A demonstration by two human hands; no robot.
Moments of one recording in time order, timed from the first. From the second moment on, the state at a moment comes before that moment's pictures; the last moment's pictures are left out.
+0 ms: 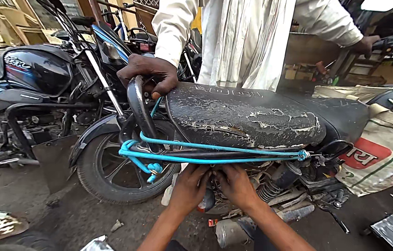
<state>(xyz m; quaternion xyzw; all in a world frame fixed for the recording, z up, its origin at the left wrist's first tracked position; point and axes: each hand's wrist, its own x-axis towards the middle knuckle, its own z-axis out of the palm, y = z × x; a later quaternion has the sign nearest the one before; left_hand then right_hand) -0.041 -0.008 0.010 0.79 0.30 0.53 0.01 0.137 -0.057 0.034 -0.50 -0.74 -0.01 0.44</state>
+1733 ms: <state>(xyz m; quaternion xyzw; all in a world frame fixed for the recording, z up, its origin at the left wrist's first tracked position) -0.036 -0.013 0.031 0.64 0.40 0.53 0.39 0.051 -0.172 0.093 -0.35 -0.79 0.33 0.37</state>
